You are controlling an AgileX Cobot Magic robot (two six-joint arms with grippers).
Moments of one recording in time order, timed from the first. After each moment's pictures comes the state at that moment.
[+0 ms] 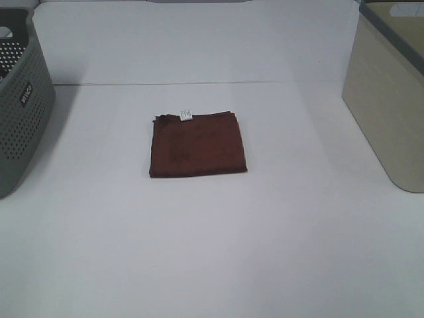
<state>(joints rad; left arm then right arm) 0.02 -0.01 -0.50 0.00 1.05 0.03 0.00 0.00 -0.46 0.09 1.11 -0.15</state>
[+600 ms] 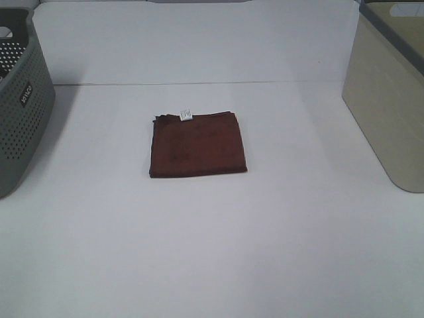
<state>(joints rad) 0.02 -0.01 -0.50 0.00 1.05 0.03 0.00 0.00 -0.46 0.09 1.11 -0.15</state>
